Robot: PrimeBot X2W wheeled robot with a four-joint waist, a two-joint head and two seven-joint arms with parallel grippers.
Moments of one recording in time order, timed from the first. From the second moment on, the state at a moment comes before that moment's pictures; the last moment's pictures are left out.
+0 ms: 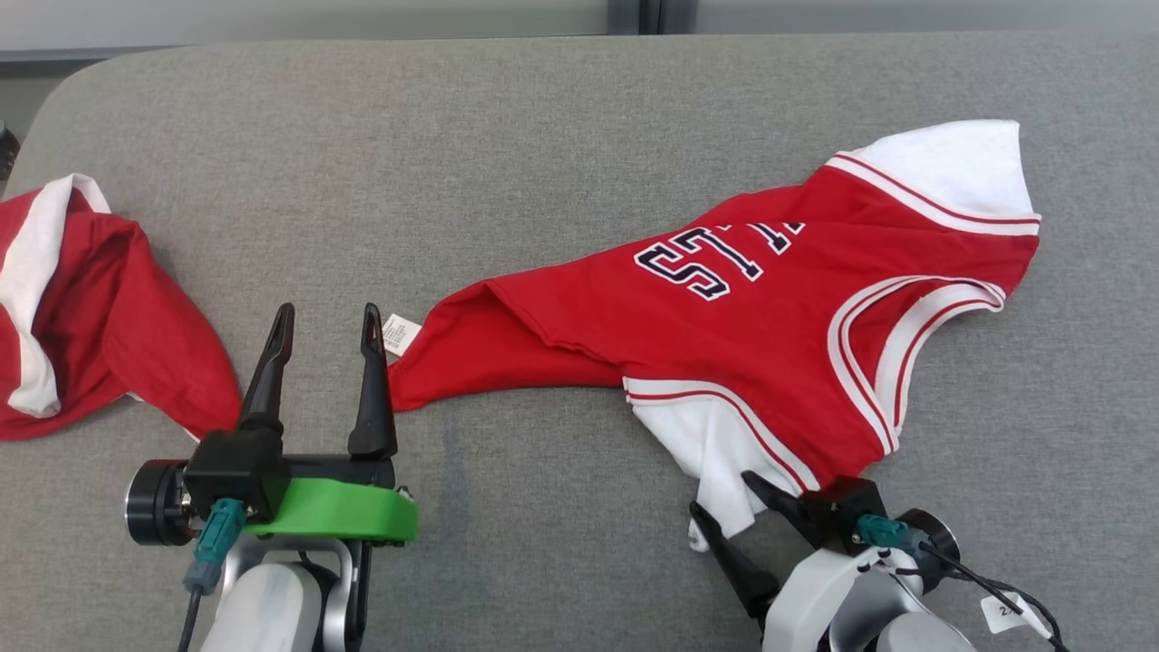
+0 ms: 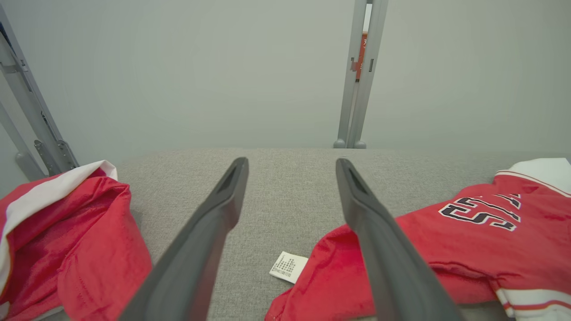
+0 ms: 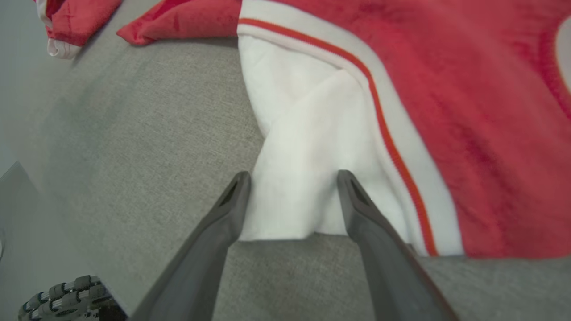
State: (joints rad) left arm -0.17 0.17 -0.28 0.03 -0.29 0.15 -0.22; right arm -0.10 -0.21 0.48 0.22 0.31 0.13 0.01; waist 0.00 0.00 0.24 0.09
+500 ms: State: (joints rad) left arm -0.18 0.17 -0.26 0.04 -0.29 0.17 -0.24; right arm -0.15 -0.27 0.33 0.11 0.36 0.13 -0.13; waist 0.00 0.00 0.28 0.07
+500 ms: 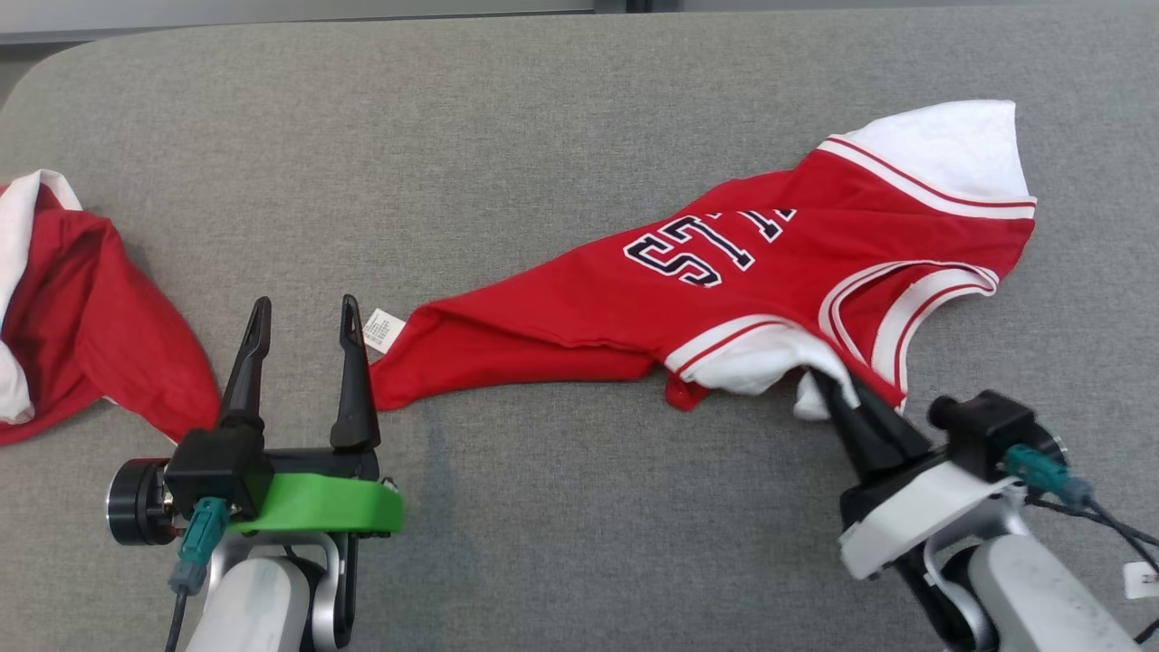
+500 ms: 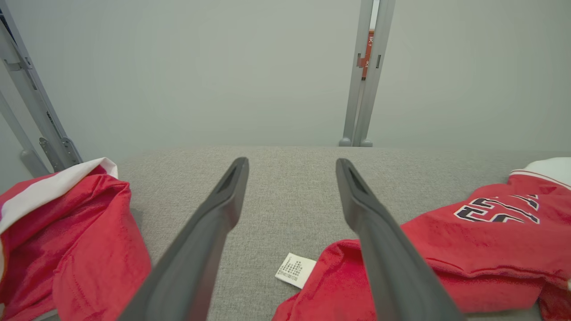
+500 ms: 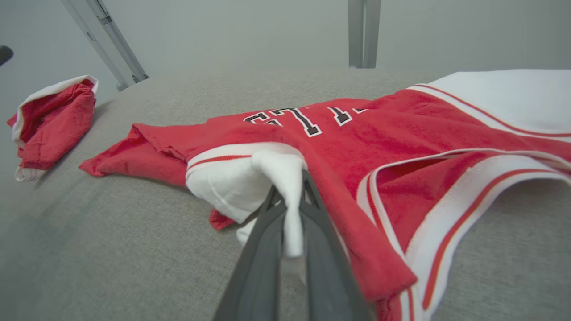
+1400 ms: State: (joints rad) left arm -0.17 0.19 -0.25 0.04 -0.30 0.20 -0.25; right arm -0.02 -0.22 -0.02 -0.12 0.32 0.13 -0.16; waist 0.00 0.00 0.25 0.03
